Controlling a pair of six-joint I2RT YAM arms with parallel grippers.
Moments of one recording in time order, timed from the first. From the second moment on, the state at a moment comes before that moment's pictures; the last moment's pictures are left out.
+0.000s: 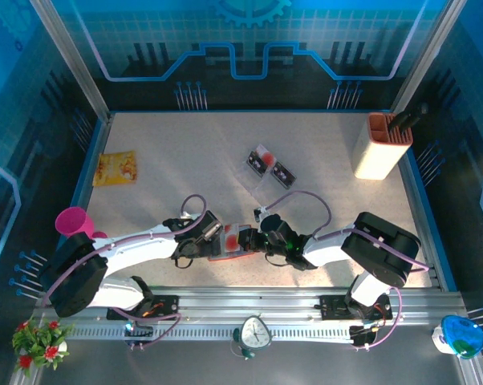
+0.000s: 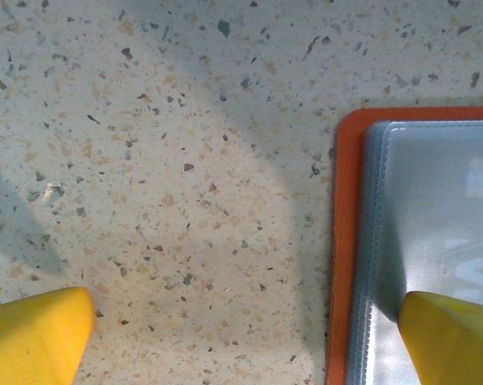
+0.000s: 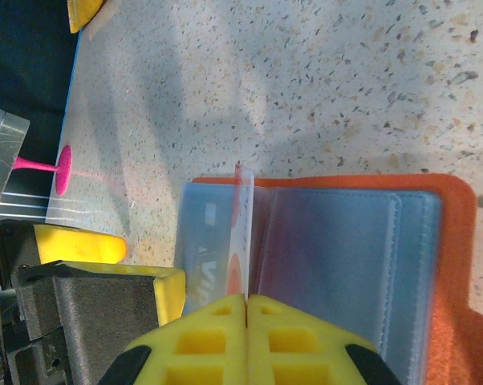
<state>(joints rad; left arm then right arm) -0.78 1.33 0.61 -0.64 -0.22 -0.95 0.95 1.62 0.47 0.59 -0.08 1.00</state>
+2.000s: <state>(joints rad) -0.71 1.22 0.63 -0.73 -0.26 -0.95 0.90 1.56 0.81 -0.06 -0.24 0.69</state>
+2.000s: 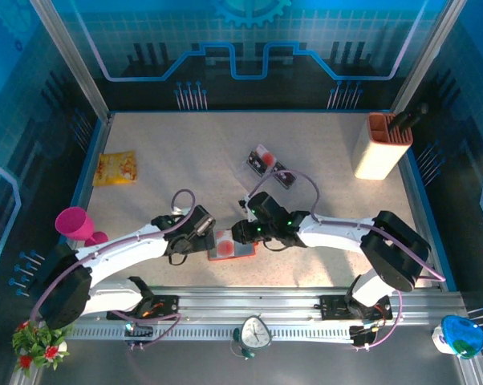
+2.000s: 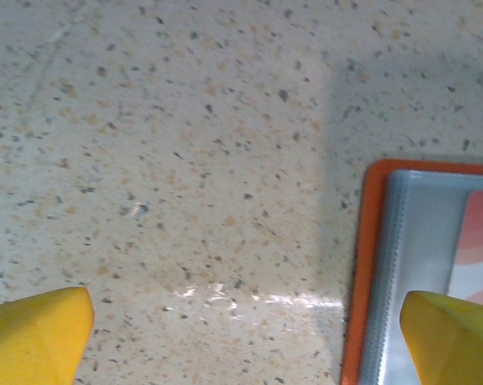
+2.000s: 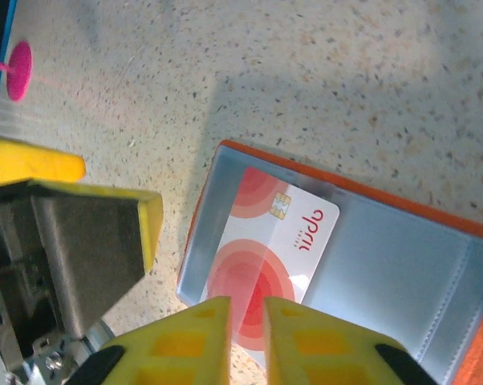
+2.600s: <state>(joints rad) -0.68 1.35 0.63 -0.72 -0.26 -0.93 0.94 1.79 0.99 -0.24 -0.23 0.56</state>
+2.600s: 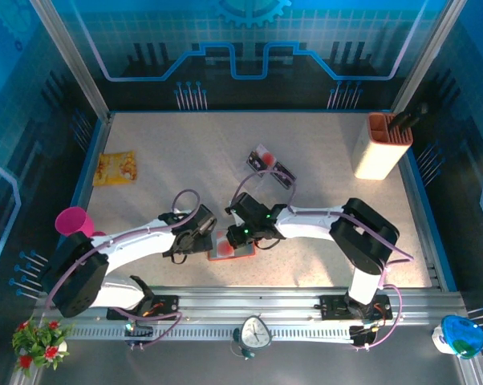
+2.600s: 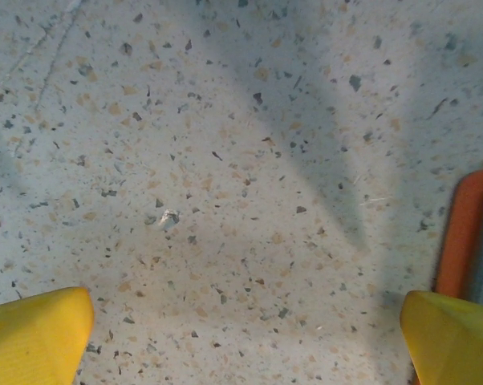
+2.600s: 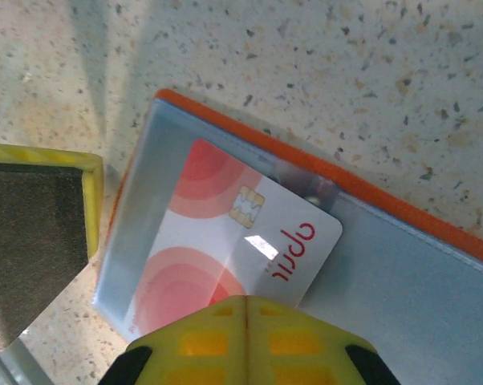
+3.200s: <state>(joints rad) -0.68 1.39 0.64 -0.71 -0.26 -0.90 0.96 1.85 1.08 -0.28 -0.22 0.56</state>
